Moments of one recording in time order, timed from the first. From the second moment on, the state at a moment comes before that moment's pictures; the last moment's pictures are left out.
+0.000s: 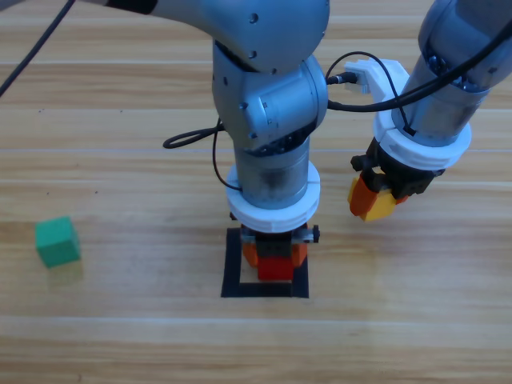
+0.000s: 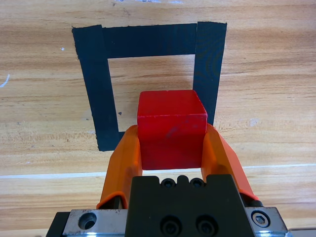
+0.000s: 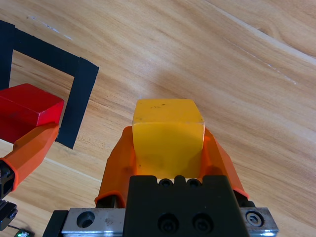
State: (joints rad) arm 0 -0.92 2.29 -1.85 1.04 0.06 -0.99; arm 1 0.73 2.13 -1.56 0.80 0.07 0.30
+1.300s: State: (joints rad) arm 0 -0.92 2.27 -1.96 1.18 0.11 -1.00; arm 1 0.73 2.06 -1.54 0.79 0.06 0.37
